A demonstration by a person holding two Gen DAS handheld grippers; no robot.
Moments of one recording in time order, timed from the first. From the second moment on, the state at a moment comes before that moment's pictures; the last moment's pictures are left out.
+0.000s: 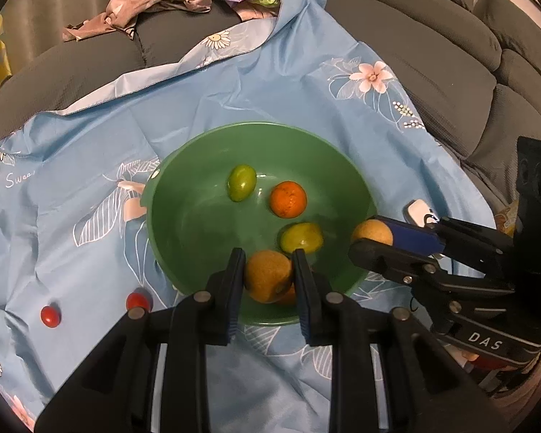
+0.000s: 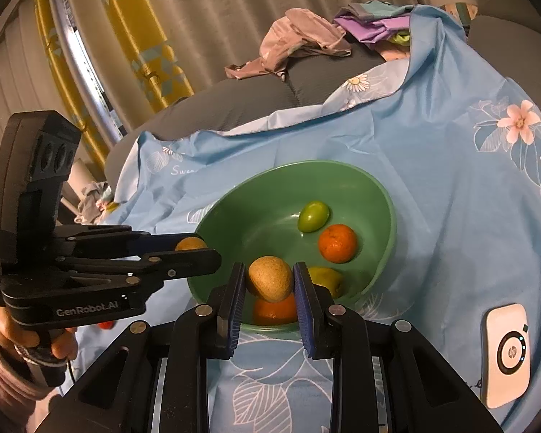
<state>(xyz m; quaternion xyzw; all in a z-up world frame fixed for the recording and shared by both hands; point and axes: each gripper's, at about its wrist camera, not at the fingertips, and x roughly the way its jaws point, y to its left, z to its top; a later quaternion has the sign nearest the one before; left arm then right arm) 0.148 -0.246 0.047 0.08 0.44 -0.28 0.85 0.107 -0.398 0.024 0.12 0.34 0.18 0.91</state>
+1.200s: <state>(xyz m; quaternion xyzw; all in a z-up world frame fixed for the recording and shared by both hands) 0.160 -0.268 0.026 0.11 0.46 -0.29 0.83 0.117 -0.399 0.017 0.10 0.36 0.16 0.91</state>
